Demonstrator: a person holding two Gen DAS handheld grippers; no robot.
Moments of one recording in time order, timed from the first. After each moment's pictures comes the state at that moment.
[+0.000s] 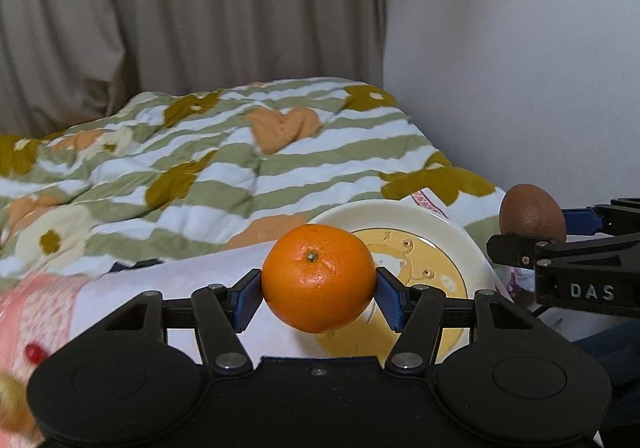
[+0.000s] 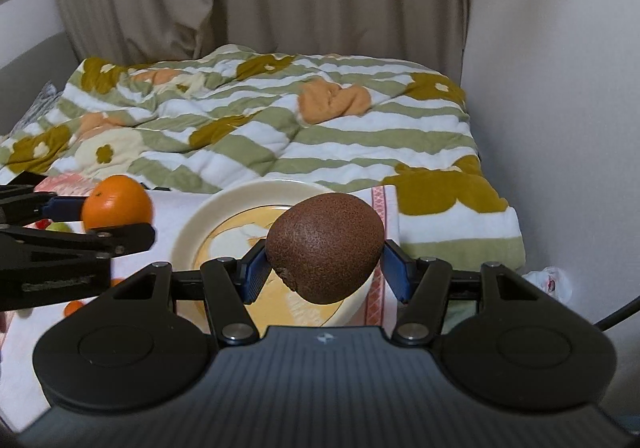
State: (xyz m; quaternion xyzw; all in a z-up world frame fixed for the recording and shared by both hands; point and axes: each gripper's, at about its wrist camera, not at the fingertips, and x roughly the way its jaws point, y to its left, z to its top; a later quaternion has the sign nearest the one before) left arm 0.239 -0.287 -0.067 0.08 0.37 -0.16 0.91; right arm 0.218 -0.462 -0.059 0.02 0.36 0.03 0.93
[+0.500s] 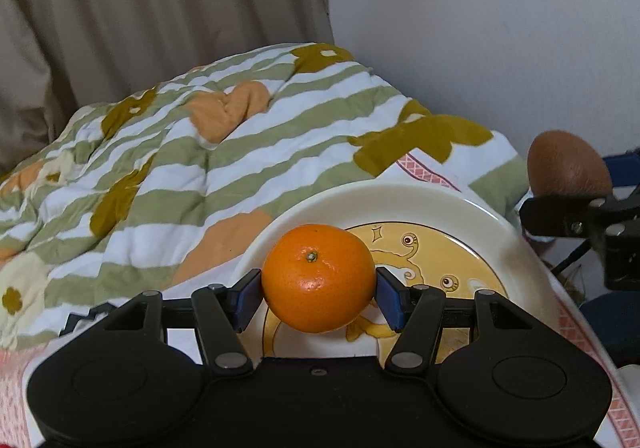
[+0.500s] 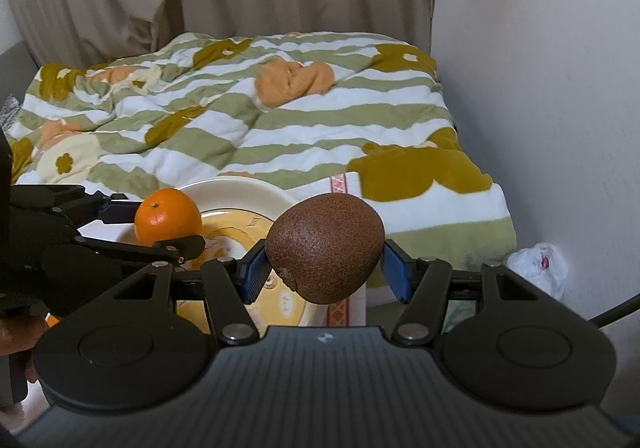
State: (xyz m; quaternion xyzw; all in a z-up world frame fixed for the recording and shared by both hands) left arm 0.309 -0.333 -0.129 0.17 0.39 -0.22 0.88; right arm 0.263 -0.486 -0.088 0.04 0.39 -0.02 0.92
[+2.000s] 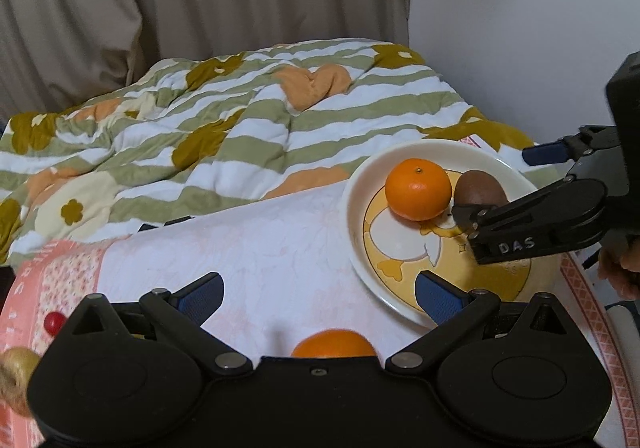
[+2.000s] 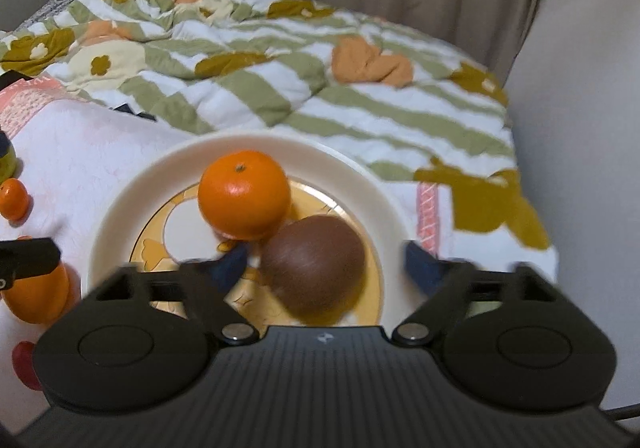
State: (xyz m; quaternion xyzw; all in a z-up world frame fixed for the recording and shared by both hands) left arm 0.235 -0.243 -0.093 0.10 0.41 -0.11 0.90; right arm 0.292 -0.413 -0.131 -0.11 0.38 0.07 0.91
